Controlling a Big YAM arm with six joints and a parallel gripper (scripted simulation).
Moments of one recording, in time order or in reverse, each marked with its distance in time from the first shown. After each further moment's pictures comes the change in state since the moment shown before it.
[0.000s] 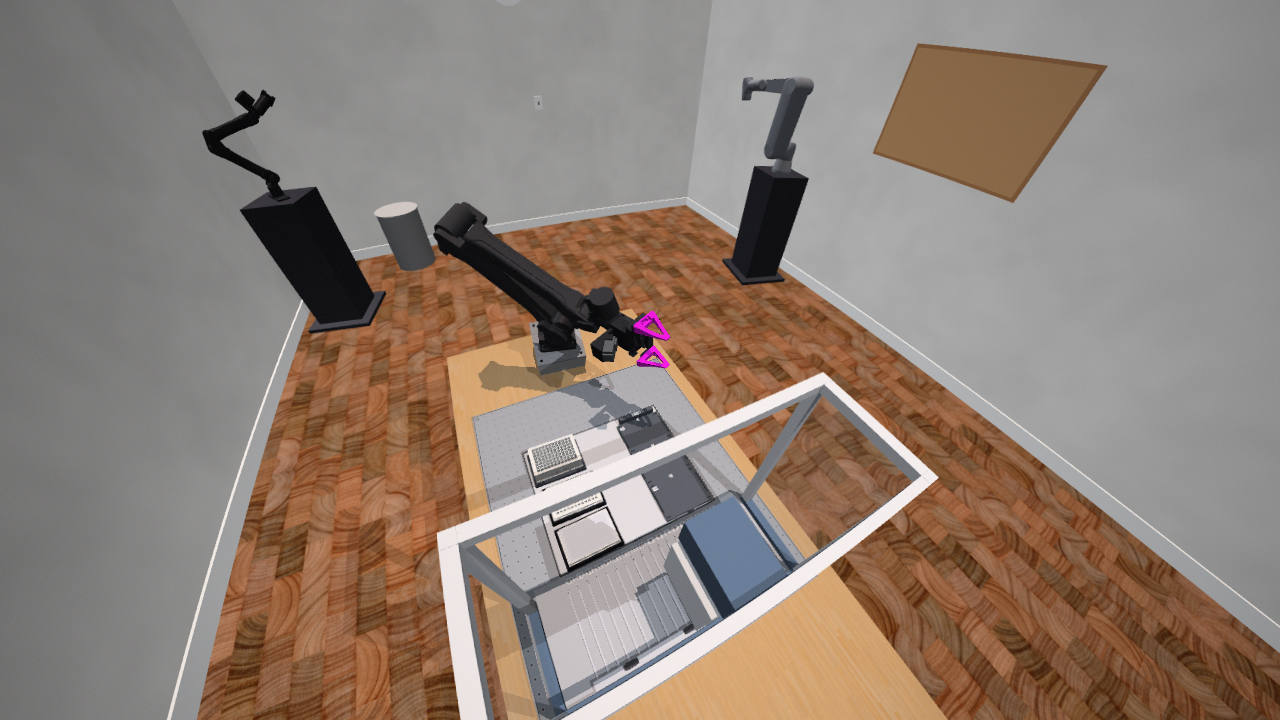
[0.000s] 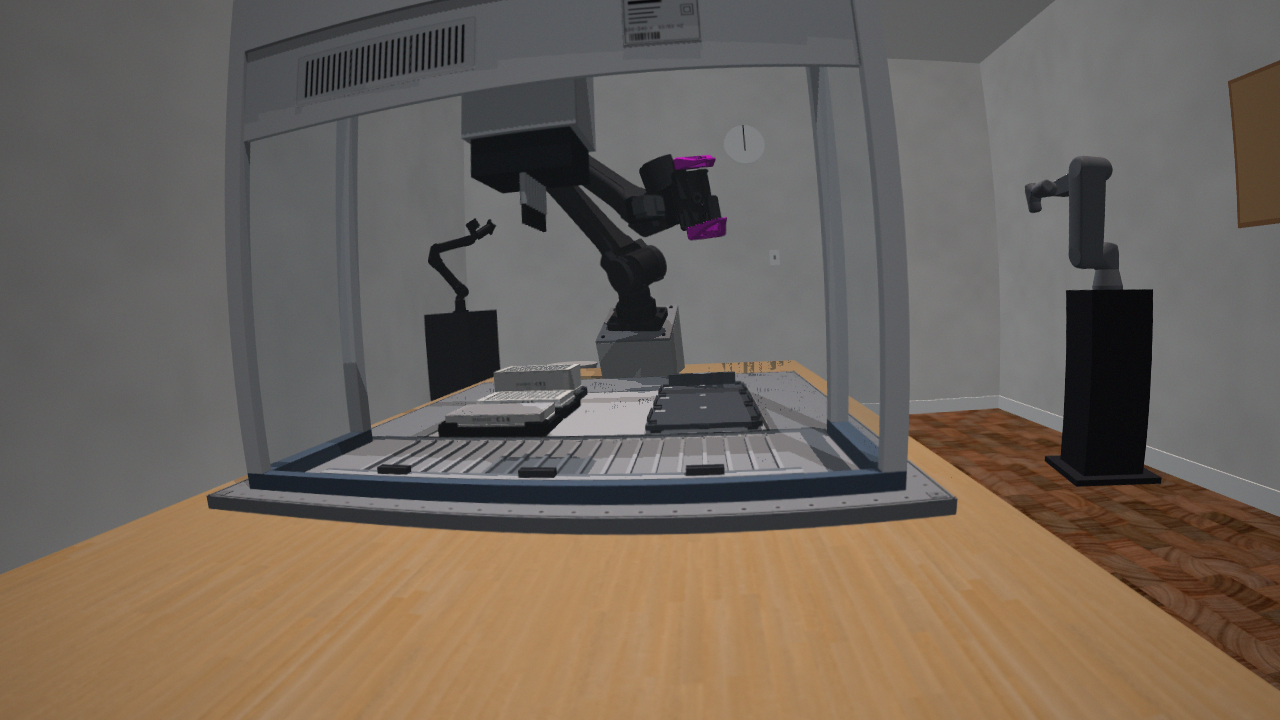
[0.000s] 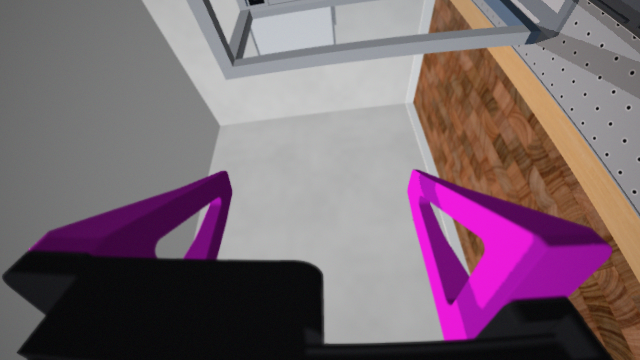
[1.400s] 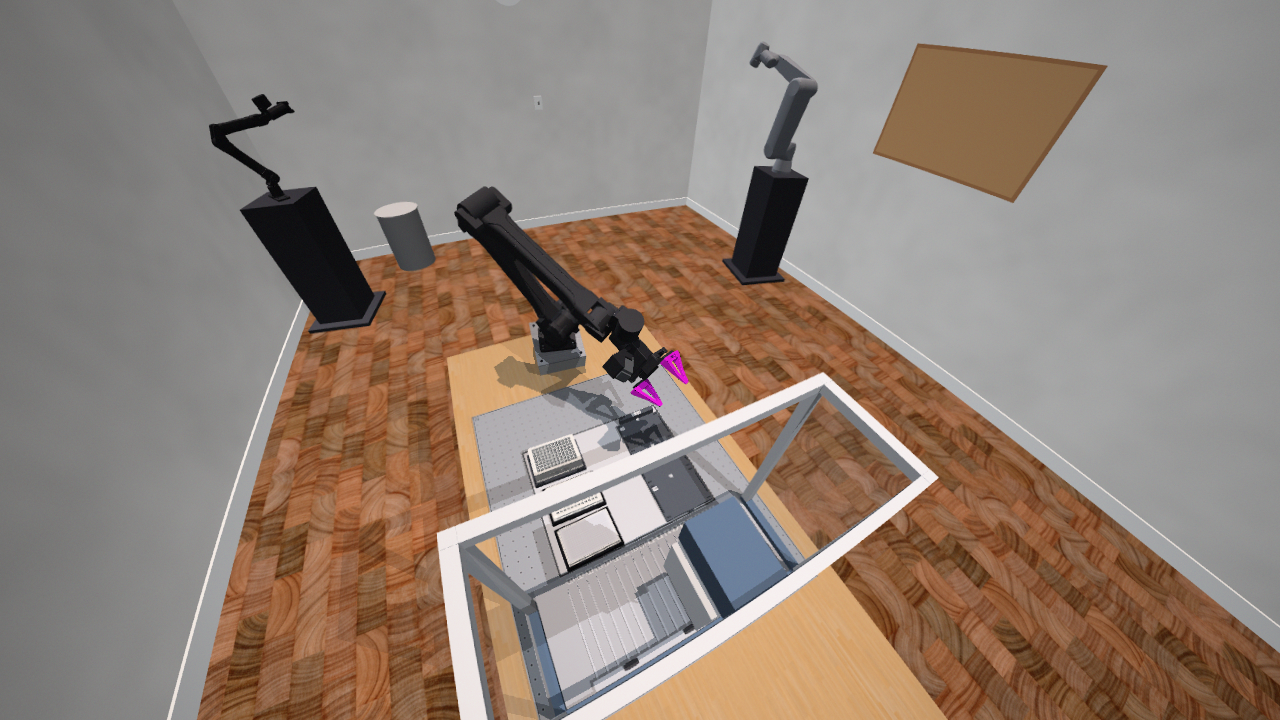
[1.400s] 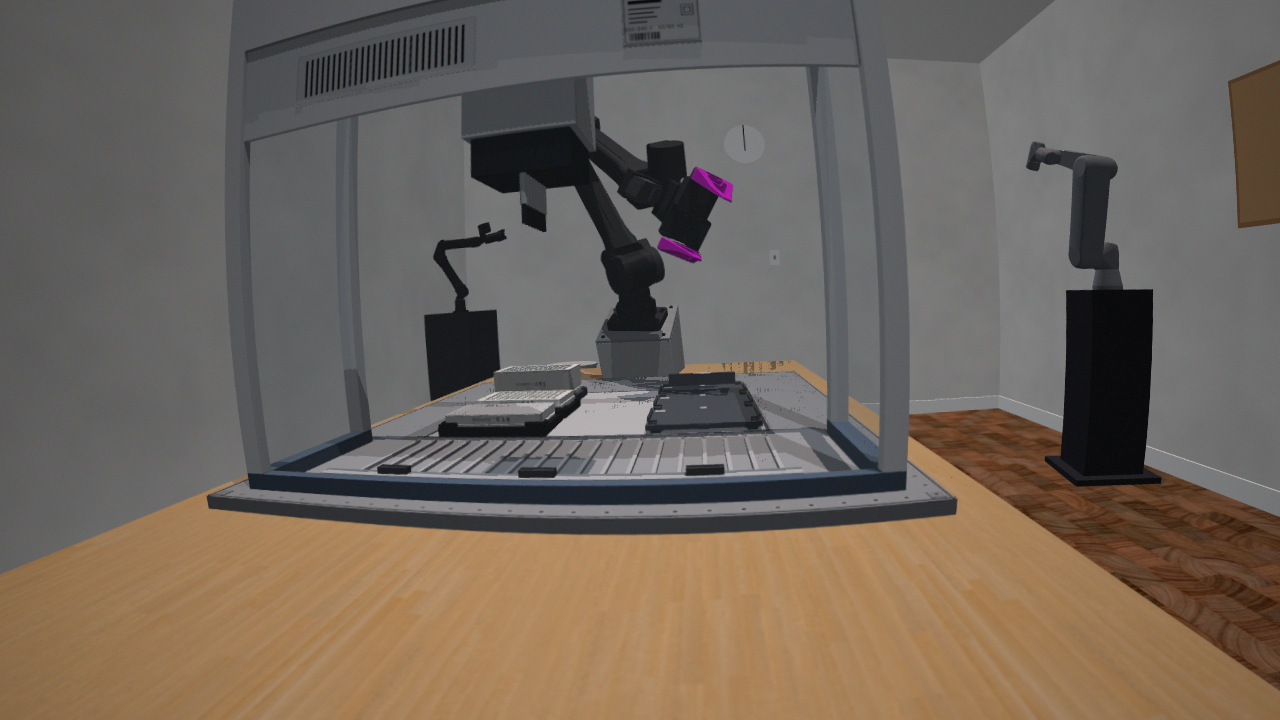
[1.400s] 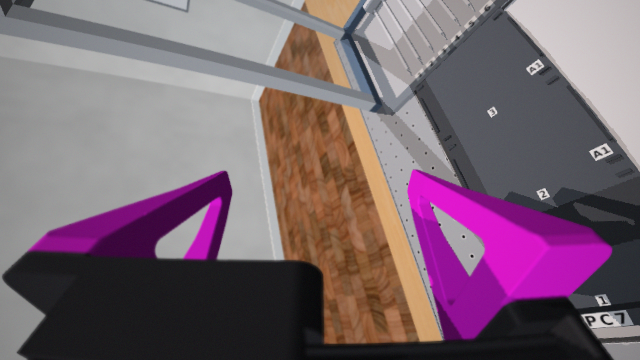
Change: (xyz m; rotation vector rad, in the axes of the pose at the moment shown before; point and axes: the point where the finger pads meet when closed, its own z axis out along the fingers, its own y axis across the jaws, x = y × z) arm -0.045 -0.065 0.055 0.444 0.041 -0.496
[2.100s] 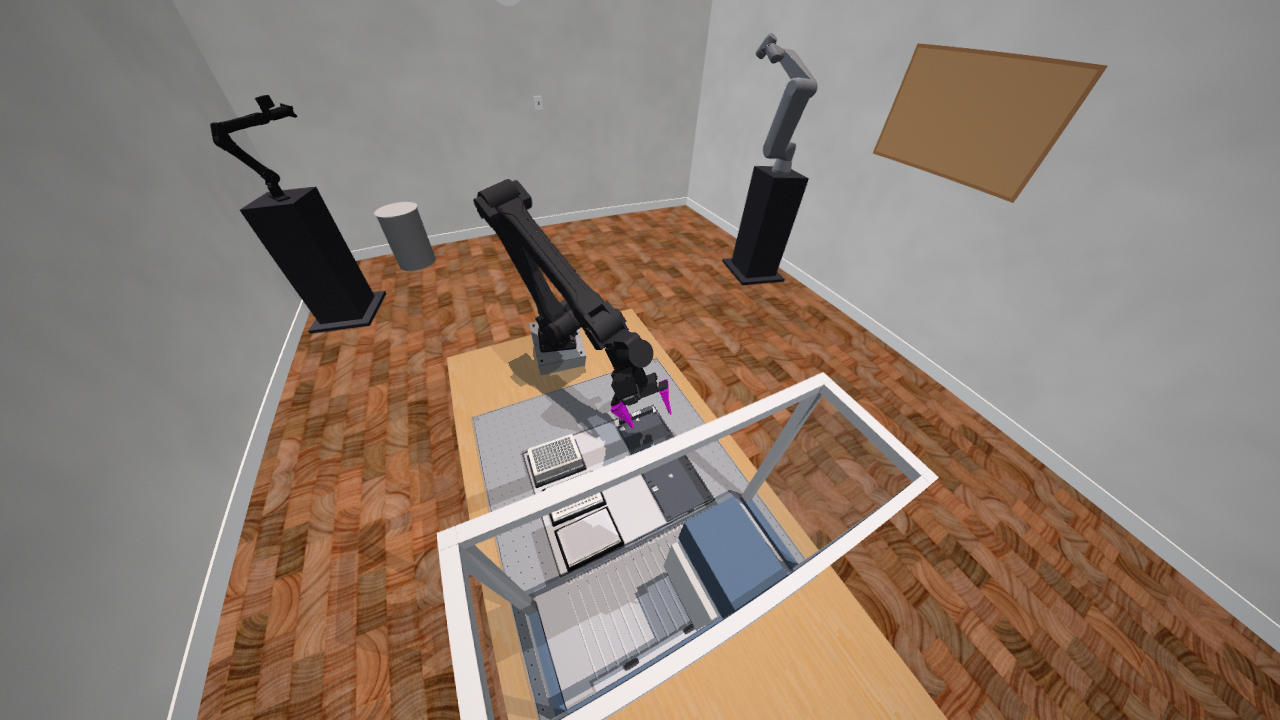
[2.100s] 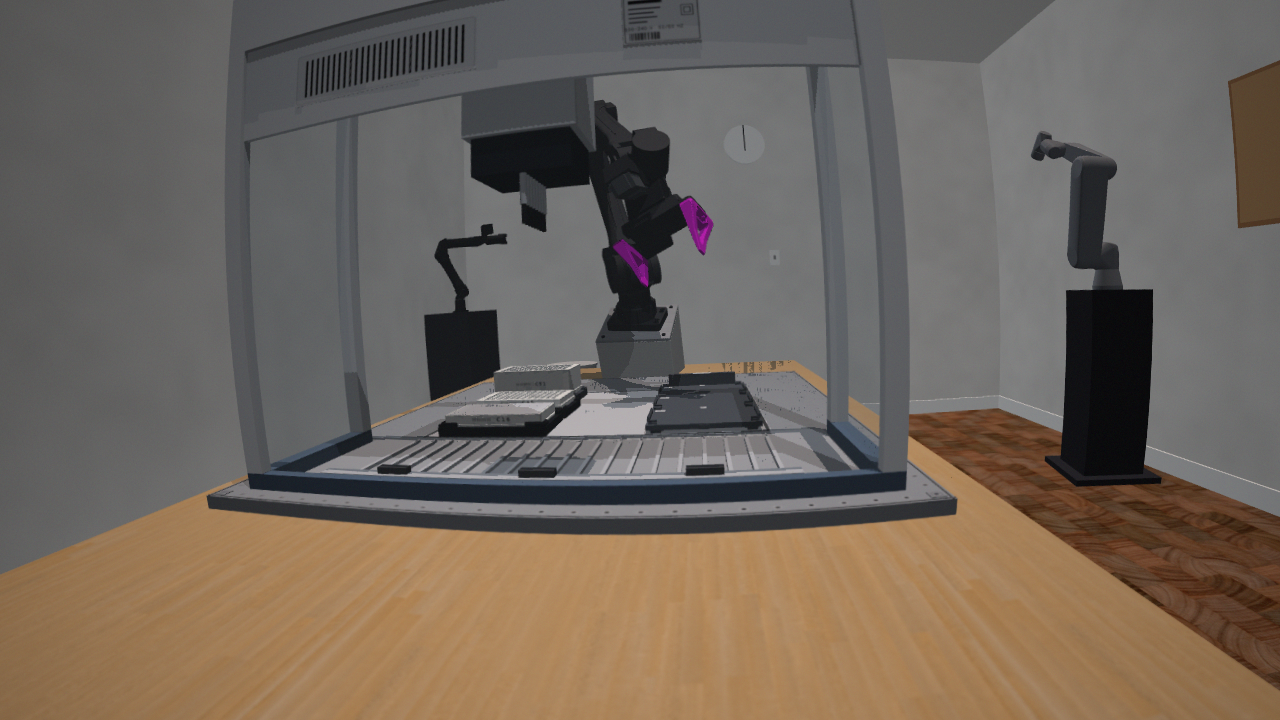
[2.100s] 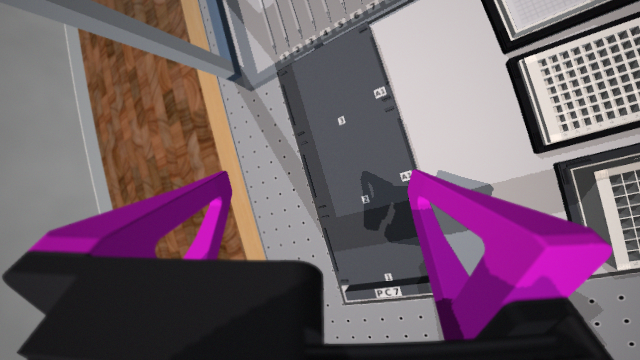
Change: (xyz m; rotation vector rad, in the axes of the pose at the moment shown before) arm -0.035 -0.070 0.012 0.419 0.223 -0.400
